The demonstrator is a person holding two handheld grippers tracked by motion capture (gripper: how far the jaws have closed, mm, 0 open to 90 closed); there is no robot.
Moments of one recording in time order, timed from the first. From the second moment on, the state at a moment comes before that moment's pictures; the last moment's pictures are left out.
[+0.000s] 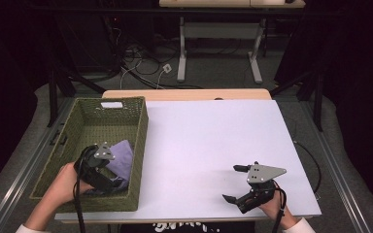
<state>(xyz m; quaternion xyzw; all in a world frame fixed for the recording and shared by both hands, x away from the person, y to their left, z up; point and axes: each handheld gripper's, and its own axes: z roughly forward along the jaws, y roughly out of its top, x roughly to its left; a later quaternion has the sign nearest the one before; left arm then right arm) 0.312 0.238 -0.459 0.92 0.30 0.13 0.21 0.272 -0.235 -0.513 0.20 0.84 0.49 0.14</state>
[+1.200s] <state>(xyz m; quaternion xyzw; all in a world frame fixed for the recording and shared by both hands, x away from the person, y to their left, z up) 0.339 0.229 -0.489 0.95 0.30 0.05 0.08 0.274 -0.235 -0.515 0.20 0.84 0.48 0.13</state>
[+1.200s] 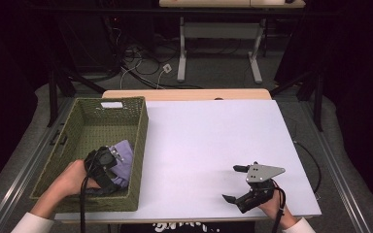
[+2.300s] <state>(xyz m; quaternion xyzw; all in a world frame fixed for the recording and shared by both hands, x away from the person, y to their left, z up) 0.345 0.225 -0.514 0.96 0.28 -0.02 0.04 0.274 -0.233 -0.516 0.20 0.84 0.48 0.13</state>
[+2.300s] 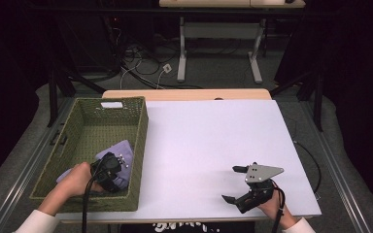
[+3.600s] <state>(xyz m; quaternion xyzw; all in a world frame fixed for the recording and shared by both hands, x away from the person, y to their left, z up) 0.333 0.254 -0.479 0.93 0.33 0.03 0.17 0.274 -0.234 -0.516 0.21 0.84 0.48 0.13</state>
